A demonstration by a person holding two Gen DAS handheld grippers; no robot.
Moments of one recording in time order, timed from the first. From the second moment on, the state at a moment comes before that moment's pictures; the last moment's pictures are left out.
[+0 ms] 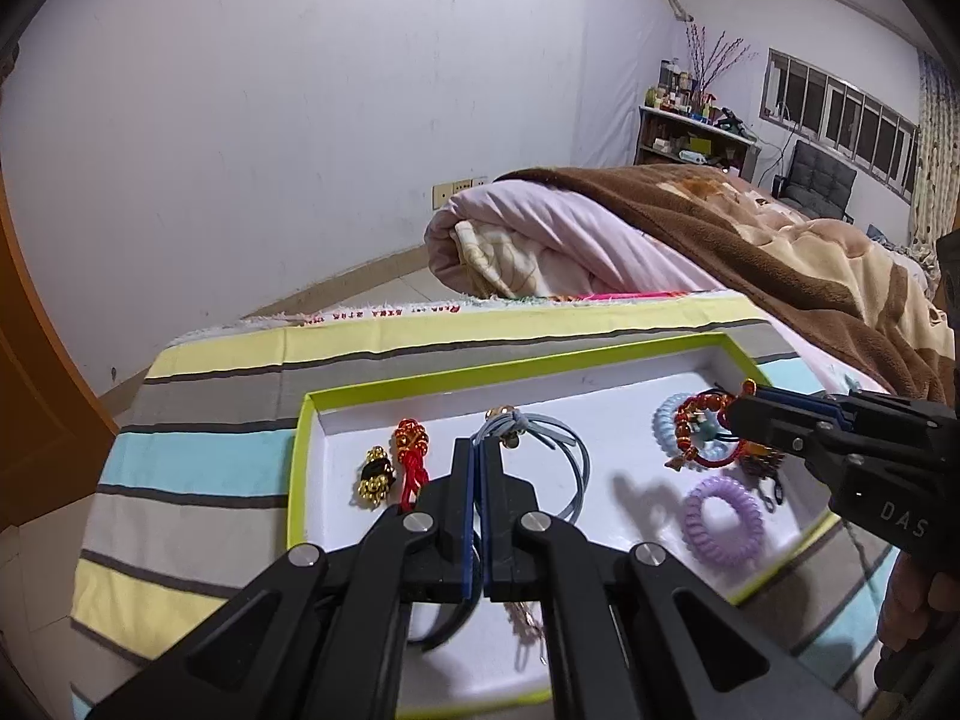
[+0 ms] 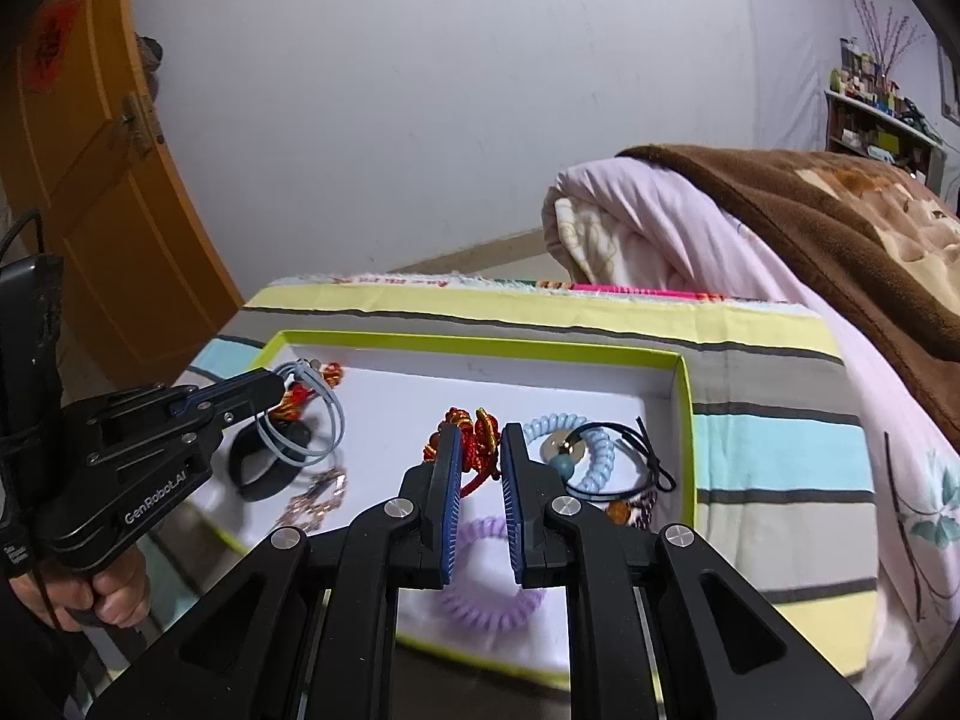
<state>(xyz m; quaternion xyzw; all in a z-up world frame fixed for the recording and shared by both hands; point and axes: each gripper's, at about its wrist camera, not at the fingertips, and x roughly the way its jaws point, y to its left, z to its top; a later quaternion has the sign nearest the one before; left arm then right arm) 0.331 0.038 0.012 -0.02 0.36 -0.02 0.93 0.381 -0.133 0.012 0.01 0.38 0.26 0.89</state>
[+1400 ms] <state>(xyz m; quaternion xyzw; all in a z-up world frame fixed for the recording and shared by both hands) 0.256 0.040 0.038 -0.05 0.32 -0.01 0.94 0.288 -0.145 0.036 -0.03 0.33 0.24 0.91</state>
